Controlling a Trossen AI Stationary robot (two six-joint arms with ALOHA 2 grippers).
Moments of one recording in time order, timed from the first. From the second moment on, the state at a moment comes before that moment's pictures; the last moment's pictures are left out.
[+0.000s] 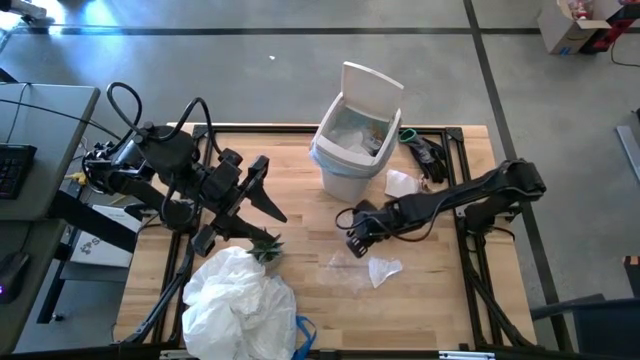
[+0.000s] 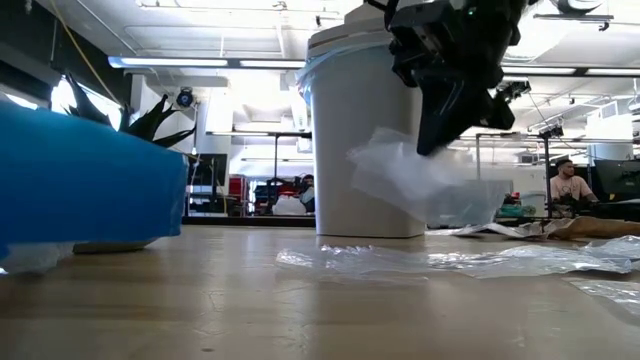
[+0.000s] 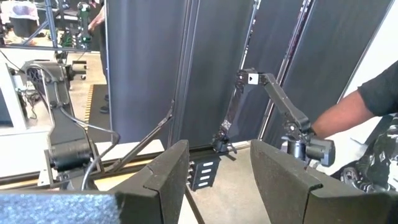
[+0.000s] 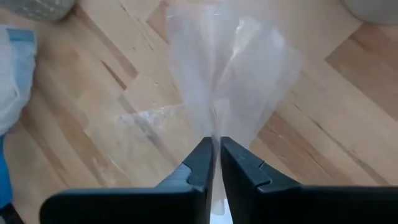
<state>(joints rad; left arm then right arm) -0.33 1.44 2.03 -0.71 0.12 -0.15 0.20 1.60 1.10 -0.62 0.10 0.99</state>
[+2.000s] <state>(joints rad) -0.34 1.44 2.03 -0.71 0.12 -0.18 0.29 1.63 1.10 -0.74 0.00 1.03</state>
